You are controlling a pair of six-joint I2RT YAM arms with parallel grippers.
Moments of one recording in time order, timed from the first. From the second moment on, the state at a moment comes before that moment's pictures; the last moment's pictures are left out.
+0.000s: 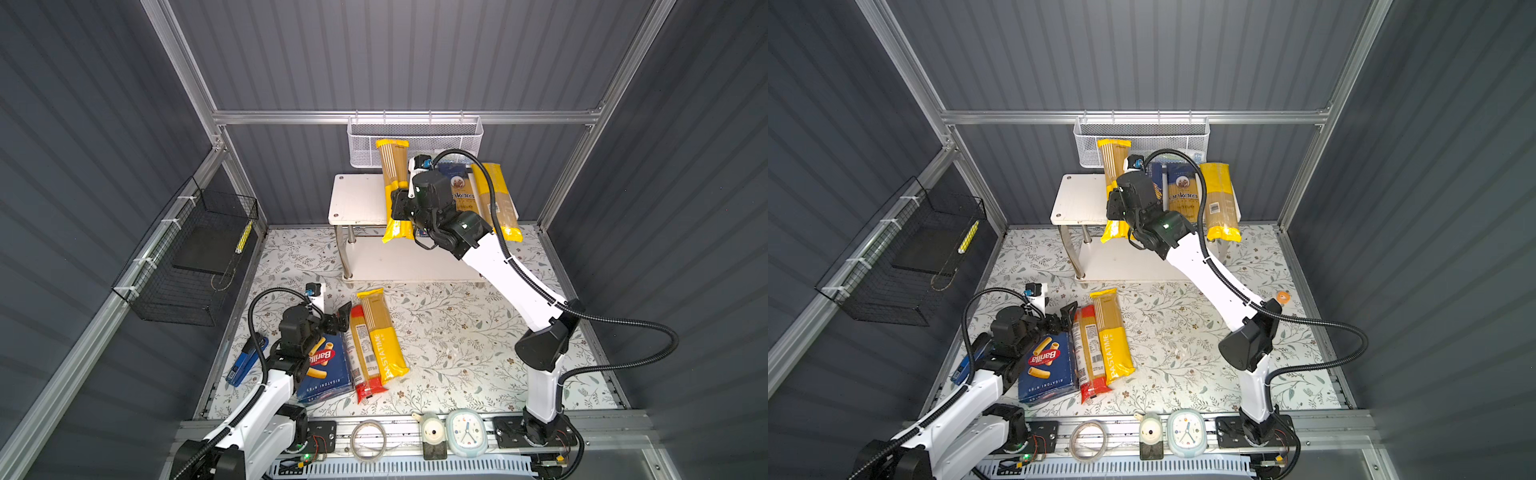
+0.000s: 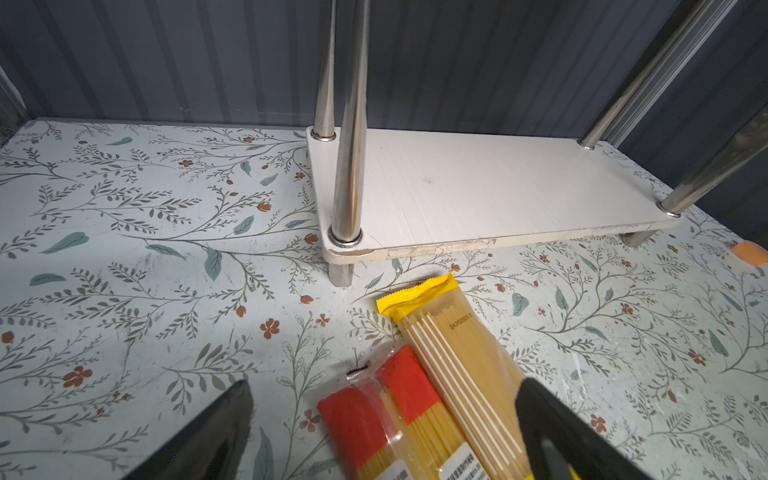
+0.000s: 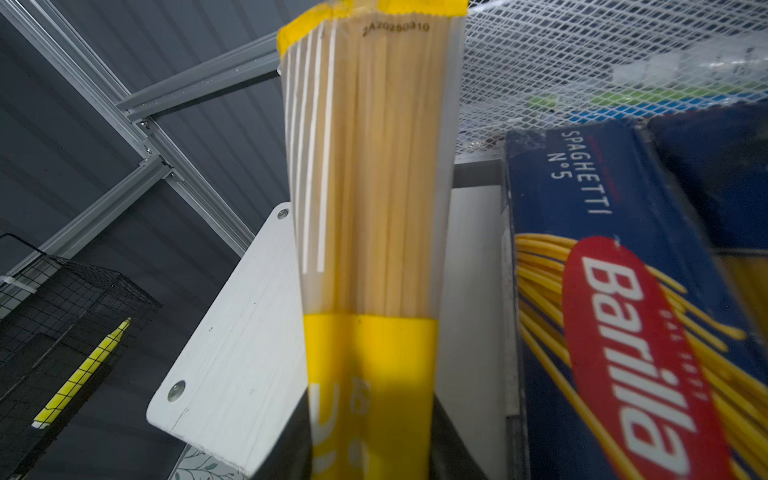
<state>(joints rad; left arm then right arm) -0.22 0.91 0.31 0.27 0.17 -0.12 0.74 1.98 2.28 -0.56 0.30 0.43</state>
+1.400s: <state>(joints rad) -0.22 0.90 0.30 0.27 0.17 -0.12 0.90 1.44 1.73 -0.42 0.09 0.26</state>
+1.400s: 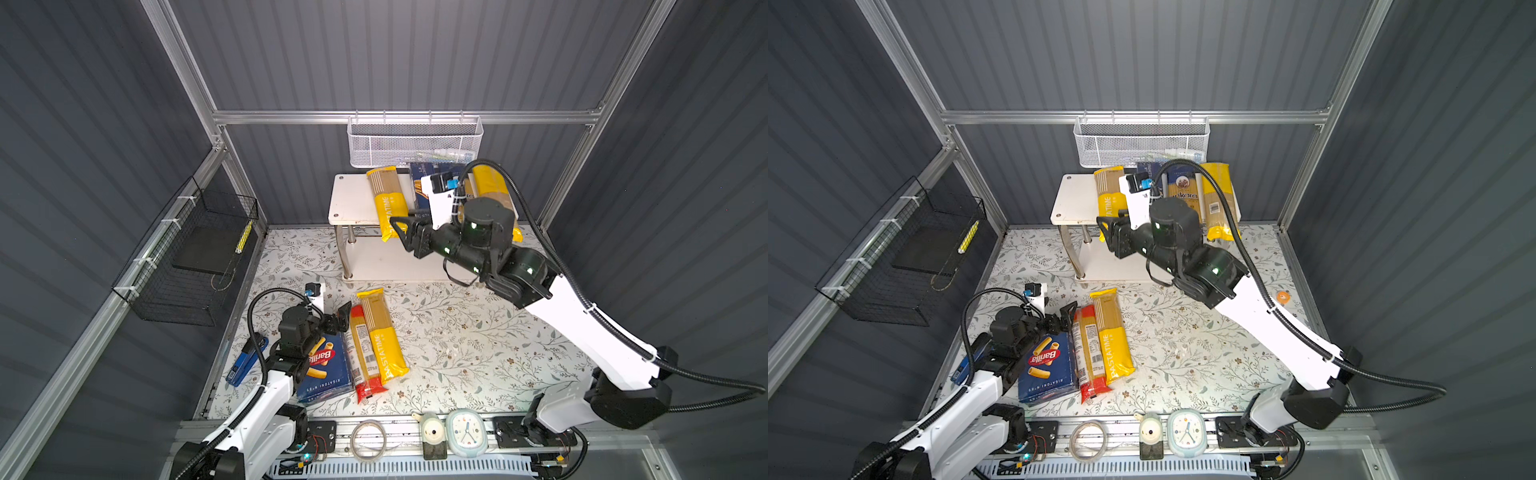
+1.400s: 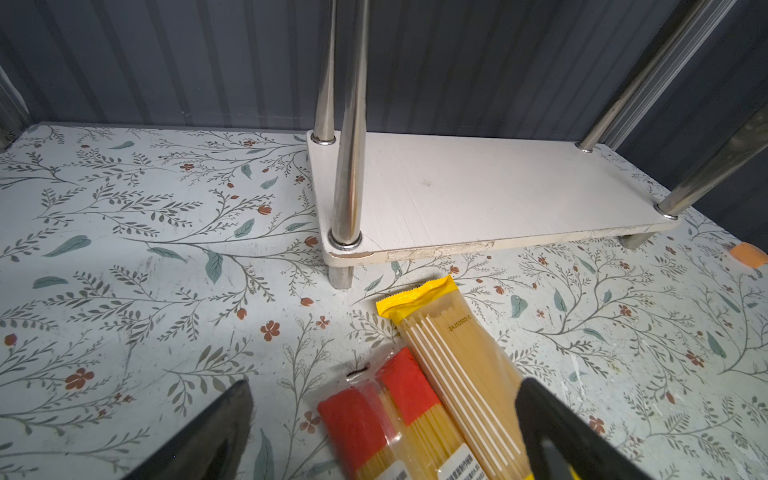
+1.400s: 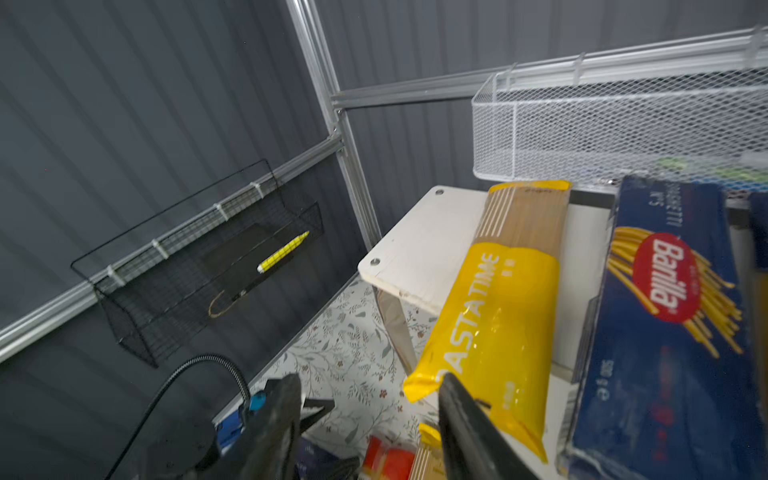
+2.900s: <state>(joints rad) -0.22 0.90 0.30 0.27 0.16 -0.12 0.85 1.64 1.74 -0.39 -0.01 0.25</state>
